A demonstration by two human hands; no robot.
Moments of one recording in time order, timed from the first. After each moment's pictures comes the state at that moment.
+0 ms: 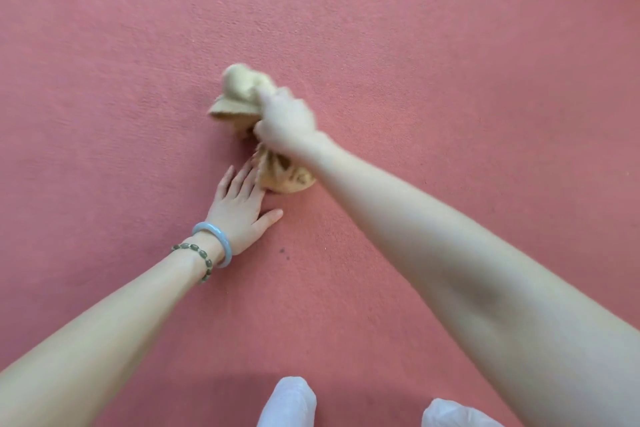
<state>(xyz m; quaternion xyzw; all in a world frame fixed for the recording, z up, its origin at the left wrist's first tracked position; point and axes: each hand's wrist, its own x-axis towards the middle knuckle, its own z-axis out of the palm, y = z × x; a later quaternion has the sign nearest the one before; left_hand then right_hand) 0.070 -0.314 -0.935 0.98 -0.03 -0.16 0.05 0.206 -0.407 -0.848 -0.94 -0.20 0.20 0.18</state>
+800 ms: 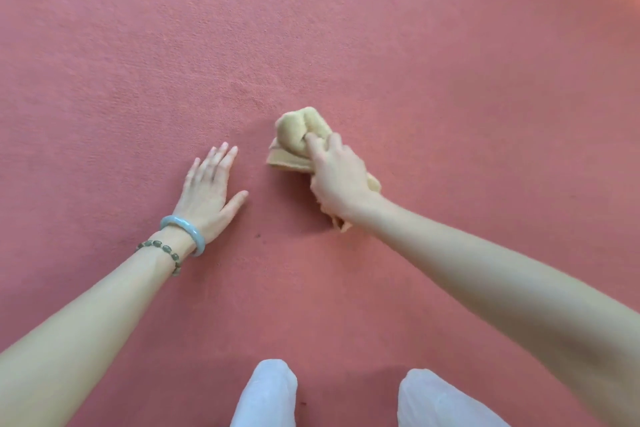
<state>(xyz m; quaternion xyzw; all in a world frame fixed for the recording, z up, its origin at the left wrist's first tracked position) 0.061 -0.311 -0.924 0.98 0.01 -0.09 0.16 0.133 -0.523 -0.869 -0.97 -0.17 0.13 0.12</state>
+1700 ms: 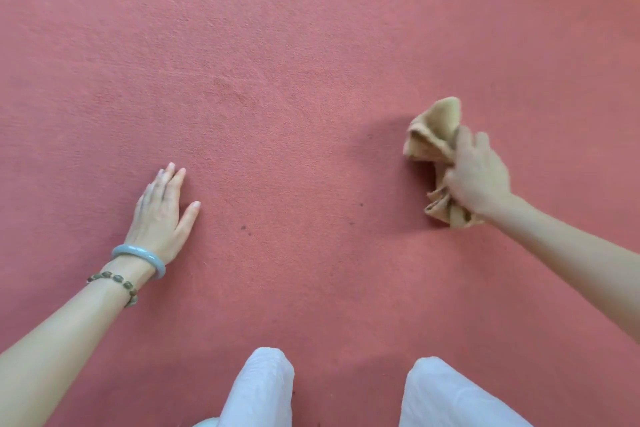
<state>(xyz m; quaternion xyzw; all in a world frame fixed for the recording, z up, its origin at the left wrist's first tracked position) 0.020 -0.293 -0.917 0.97 0.11 -0.12 0.16 0.142 -0.714 -0.857 -0.99 0.02 0.11 0.05</state>
